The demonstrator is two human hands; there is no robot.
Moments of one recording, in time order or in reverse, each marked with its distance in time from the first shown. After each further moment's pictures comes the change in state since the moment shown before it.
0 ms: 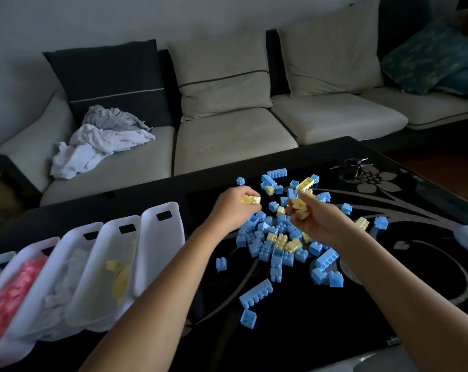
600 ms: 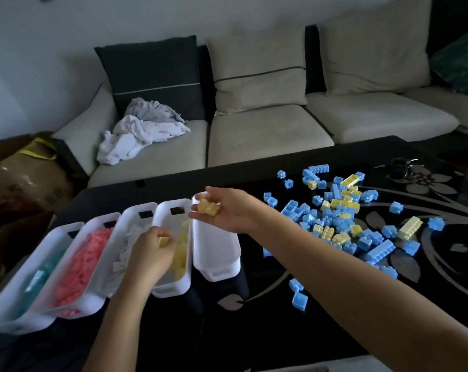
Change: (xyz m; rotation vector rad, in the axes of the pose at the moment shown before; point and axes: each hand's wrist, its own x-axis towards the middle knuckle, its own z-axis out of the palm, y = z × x) left_hand -0.148 -0.139 -0.117 0.066 0.395 -0.486; right_hand 0.006 0.103 0.217 -0.040 -0.393 0.302
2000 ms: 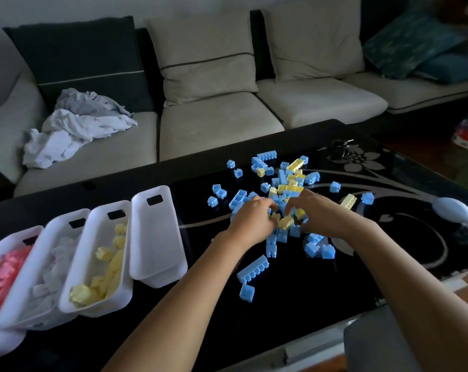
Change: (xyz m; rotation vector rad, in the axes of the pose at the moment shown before) left_hand -0.032 0.168 0.174 0.201 -0.565 0.683; right_hand -0.146 -0.061 -0.201 -1.903 0.477 -0.070
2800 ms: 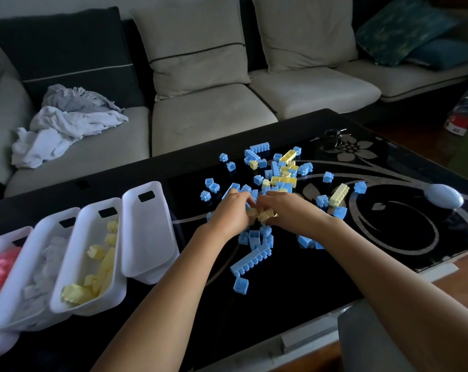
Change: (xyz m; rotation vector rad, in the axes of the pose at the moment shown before) left_hand 0.003 -0.025 -0.003 0.036 0.039 -0.081; right_hand 0.013 -0.027 0.024 -0.016 0.135 -0.221
